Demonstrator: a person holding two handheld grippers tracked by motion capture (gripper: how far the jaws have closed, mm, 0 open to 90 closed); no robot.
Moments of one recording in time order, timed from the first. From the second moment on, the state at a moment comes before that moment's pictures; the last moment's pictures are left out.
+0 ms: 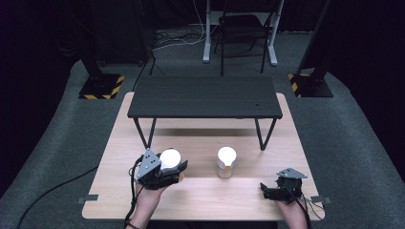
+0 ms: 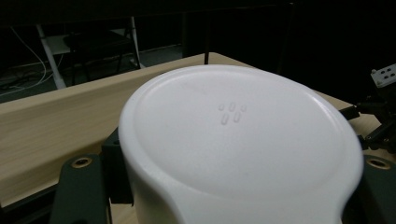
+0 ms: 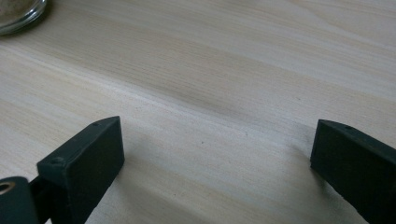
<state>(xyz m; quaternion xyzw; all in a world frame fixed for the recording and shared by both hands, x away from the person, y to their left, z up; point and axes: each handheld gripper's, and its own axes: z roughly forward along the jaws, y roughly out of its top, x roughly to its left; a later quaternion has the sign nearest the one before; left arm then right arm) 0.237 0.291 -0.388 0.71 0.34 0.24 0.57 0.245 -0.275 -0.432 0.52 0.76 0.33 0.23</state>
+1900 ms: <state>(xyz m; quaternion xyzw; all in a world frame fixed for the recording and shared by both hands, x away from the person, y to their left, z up) 0.284 0.294 -0.282 0.69 0.37 0.30 0.55 0.245 -0.275 -0.432 0.52 0.76 0.33 0.23</state>
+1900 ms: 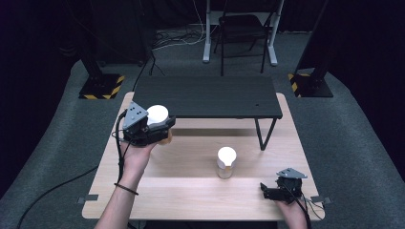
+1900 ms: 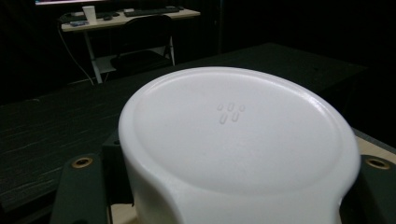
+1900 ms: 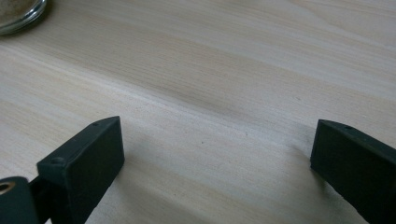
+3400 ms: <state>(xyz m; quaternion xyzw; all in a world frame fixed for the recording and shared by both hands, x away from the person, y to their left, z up) 0.344 0.266 -0.245 0.68 0.38 0.32 0.54 0.245 -0.275 -0.432 0.52 0.76 0.33 0.23</state>
